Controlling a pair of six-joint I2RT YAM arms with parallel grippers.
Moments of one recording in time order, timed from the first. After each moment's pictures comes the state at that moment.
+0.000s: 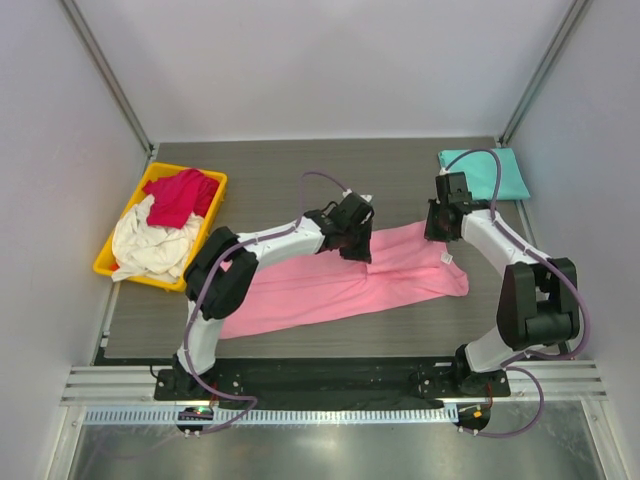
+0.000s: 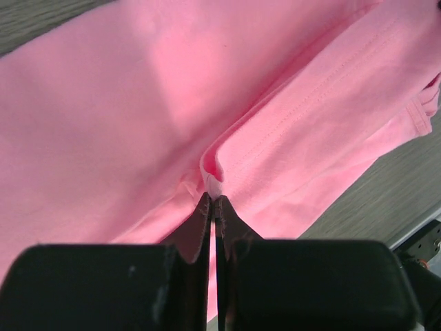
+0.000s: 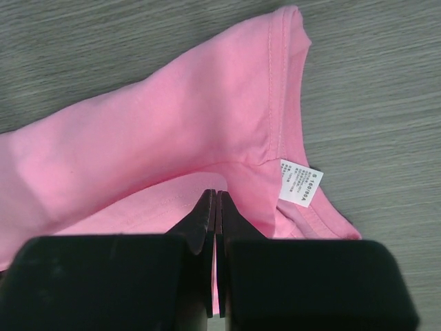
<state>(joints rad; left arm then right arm) -0.85 2.04 1.52 -0.38 0.11 -0.65 0.12 1.54 1.06 -0.54 0.11 0.30</state>
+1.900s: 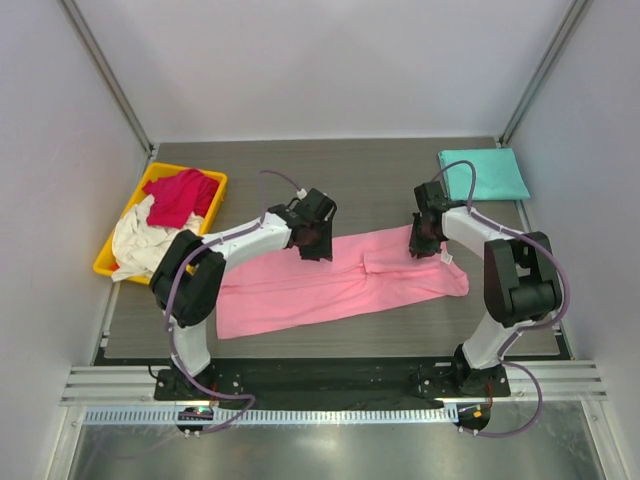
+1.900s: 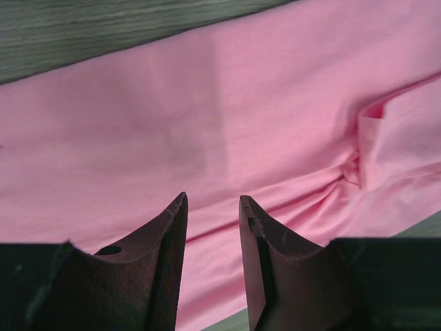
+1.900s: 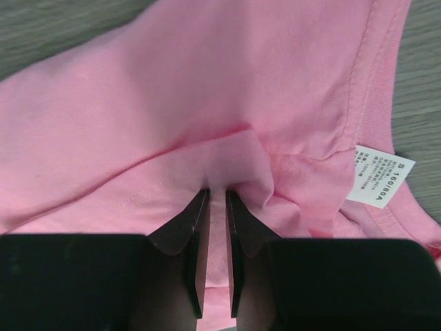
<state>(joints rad) -0.72 1.86 1.34 -0.52 -0.01 -0.66 0.19 1.69 1.06 -0.56 0.09 0.43</state>
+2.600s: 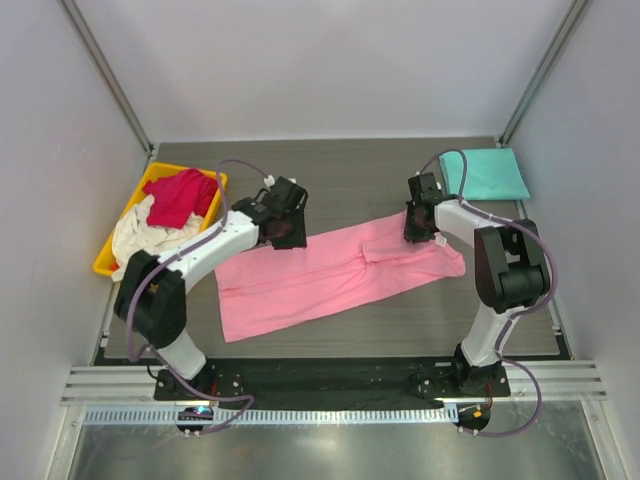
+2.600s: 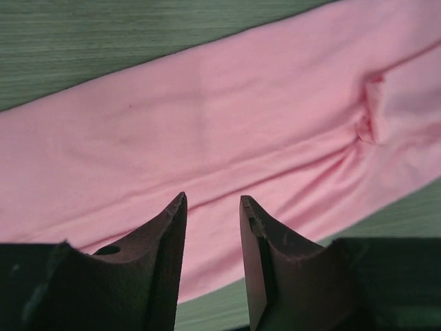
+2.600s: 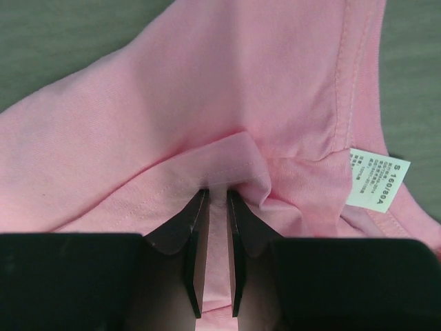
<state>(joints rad) -0.61 1.67 1.27 -0.63 -0.09 -0.63 0.20 1.80 1.11 -0.42 0.13 0.36</state>
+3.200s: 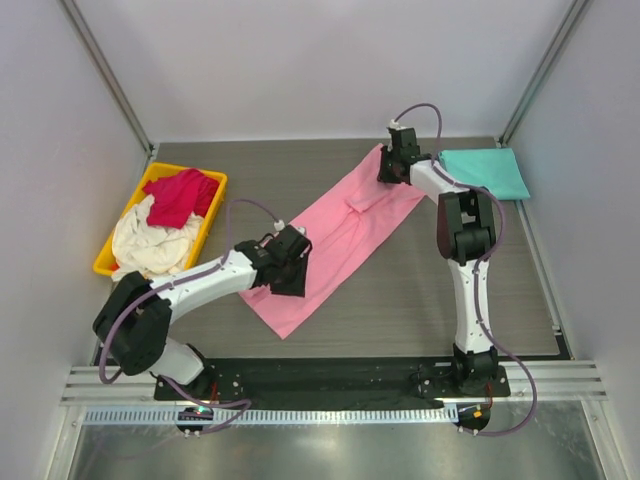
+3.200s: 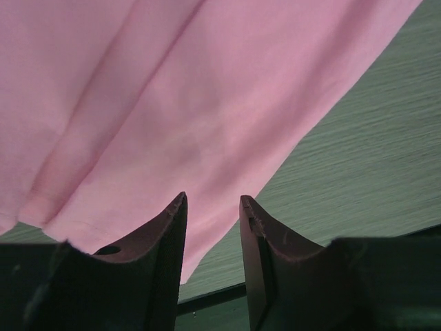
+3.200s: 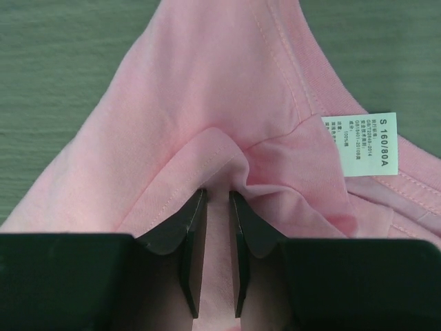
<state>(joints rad) -0.76 1.46 0.95 -0.60 -0.06 -0.63 0.20 2.35 1.85 -0.29 0.01 0.25</state>
